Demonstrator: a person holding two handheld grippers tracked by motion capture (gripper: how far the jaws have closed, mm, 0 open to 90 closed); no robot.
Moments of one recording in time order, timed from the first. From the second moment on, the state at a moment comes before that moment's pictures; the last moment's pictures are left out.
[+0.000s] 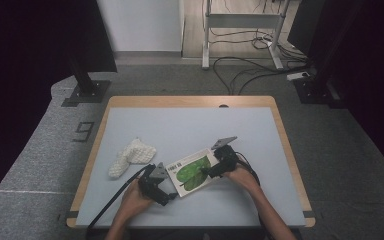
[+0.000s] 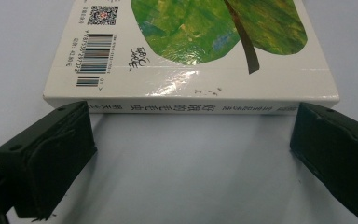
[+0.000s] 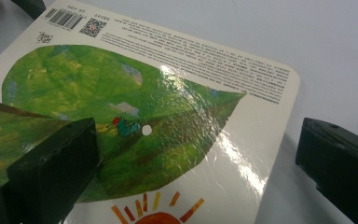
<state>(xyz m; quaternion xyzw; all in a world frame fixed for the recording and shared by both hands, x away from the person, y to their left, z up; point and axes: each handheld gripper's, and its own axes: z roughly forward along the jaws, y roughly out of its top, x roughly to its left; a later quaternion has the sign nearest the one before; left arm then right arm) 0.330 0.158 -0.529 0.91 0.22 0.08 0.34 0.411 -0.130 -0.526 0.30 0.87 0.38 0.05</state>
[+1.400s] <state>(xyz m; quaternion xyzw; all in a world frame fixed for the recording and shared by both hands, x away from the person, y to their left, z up) 0.330 0.158 -0.529 0.91 0.22 0.08 0.34 0.402 -0.136 -0.496 0.33 0.82 0.46 0.02</state>
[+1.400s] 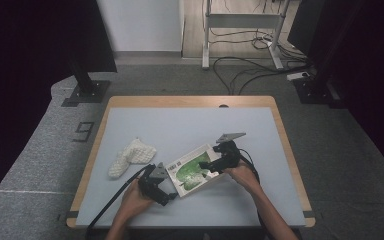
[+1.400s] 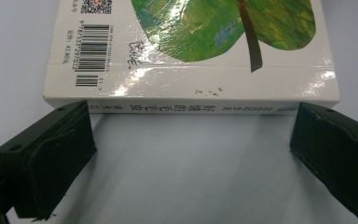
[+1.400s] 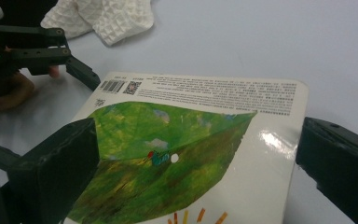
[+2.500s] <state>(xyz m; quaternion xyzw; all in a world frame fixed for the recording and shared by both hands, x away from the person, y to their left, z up) 0.329 0.158 -0.528 0.91 0.22 0.08 0.34 0.414 -0.143 -0.484 0.26 0.88 0.40 -0.01</state>
